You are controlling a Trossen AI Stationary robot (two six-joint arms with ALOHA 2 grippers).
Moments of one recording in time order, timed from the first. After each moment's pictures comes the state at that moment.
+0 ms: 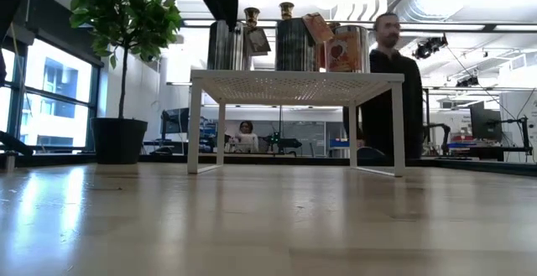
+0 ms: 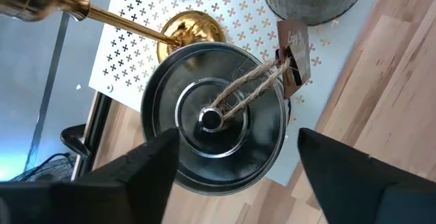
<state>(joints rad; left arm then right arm) 0.03 1.83 2.05 -1.52 -0.40 -0.28 0.76 1.82 2.24 -1.19 0.60 0.52</state>
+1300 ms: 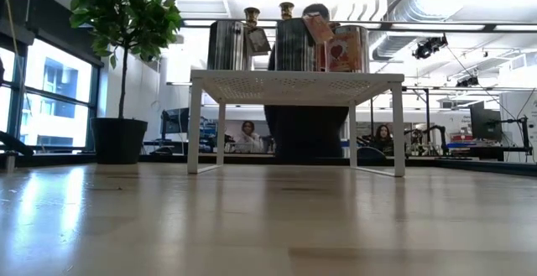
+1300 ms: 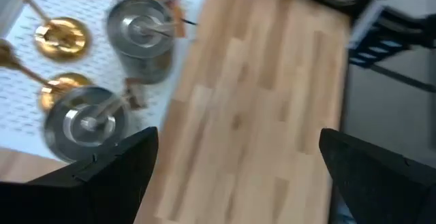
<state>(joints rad) -0.01 1.68 2.30 -1.47 0.03 -0.37 0.72 1.81 2.24 -1.05 0.59 0.38</state>
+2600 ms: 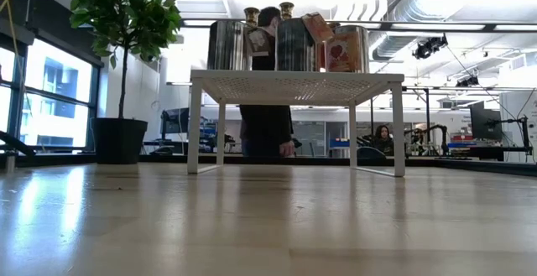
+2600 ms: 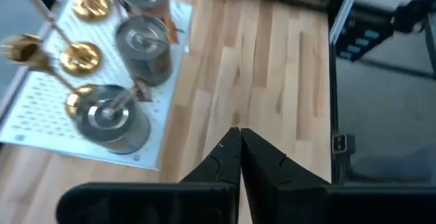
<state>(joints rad) -0.11 1.57 2.35 -1.55 -0.06 -0.32 0.68 1.56 2.24 -0.98 0.87 0.18</state>
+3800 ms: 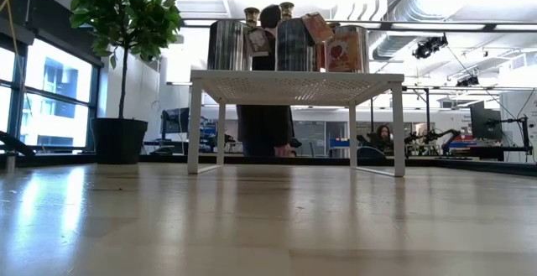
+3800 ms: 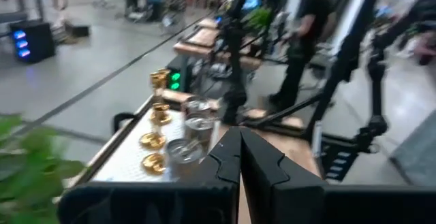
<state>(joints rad) -0.11 0.61 1.70 -1.18 -0.23 -0.21 0.67 1.10 2.24 -1.55 0.91 0.33</state>
